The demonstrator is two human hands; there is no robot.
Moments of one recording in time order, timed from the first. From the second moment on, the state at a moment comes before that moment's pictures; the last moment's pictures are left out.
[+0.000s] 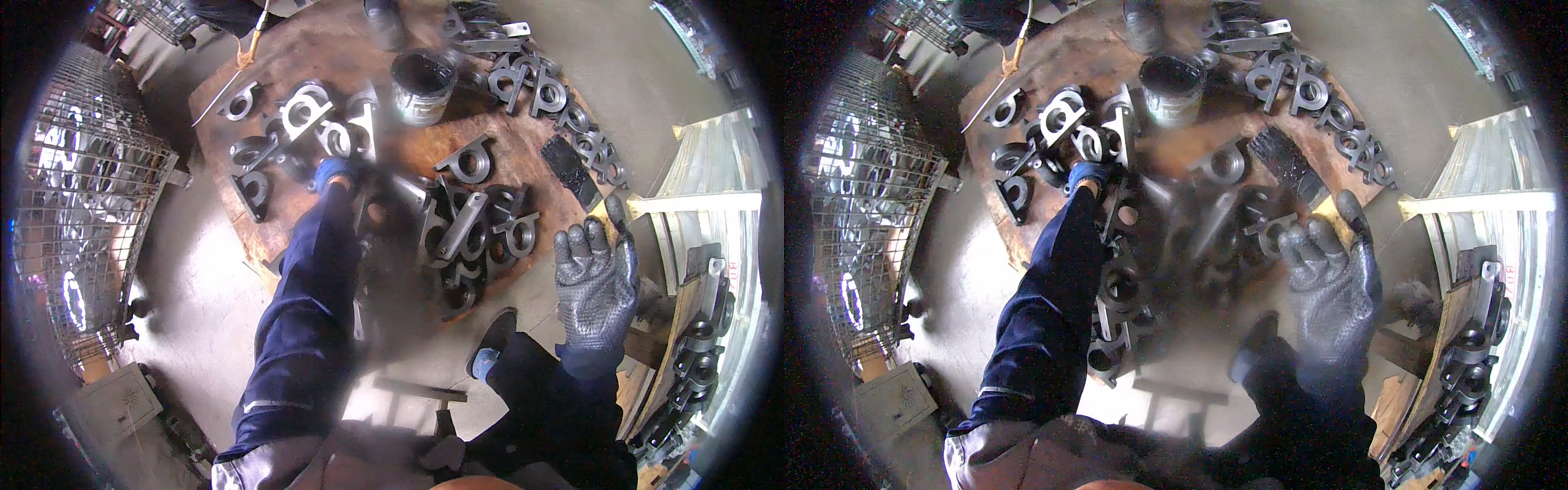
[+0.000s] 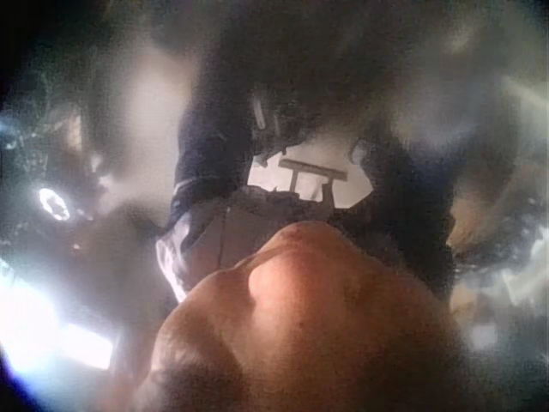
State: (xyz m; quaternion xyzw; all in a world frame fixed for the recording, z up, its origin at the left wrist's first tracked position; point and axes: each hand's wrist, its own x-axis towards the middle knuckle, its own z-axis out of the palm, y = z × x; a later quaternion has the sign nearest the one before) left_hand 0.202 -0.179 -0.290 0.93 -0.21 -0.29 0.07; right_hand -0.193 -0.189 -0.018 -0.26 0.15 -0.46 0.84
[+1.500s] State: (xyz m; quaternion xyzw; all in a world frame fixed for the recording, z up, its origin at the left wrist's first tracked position) left_hand 0.065 0.120 0.021 0.60 -0.33 -0.37 0.63; right_hand -0.100 -0.053 0.036 -0.72 0.01 -0.28 0.63
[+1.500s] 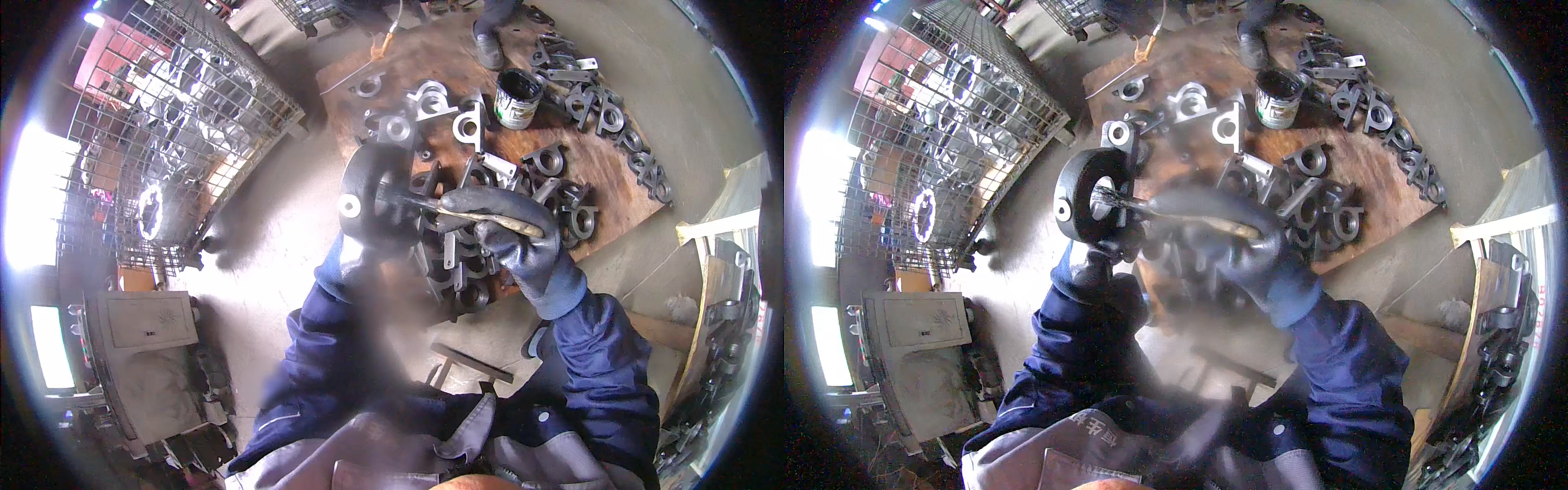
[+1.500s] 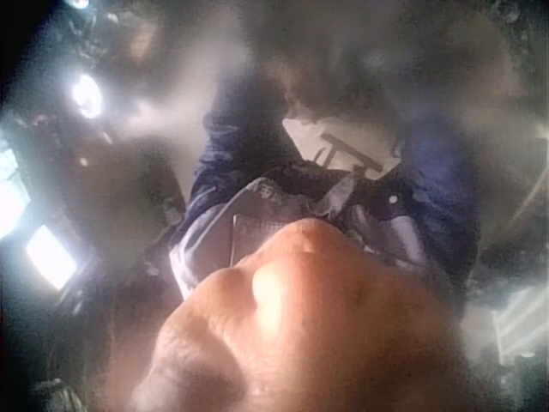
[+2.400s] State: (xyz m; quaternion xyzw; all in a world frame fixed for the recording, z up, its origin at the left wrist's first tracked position) left_hand 0.074 0.127 -0.001 0.60 -0.35 -0.33 0.64; right_hand -0.096 -0.033 0.030 -0.25 0.15 -0.17 0.94
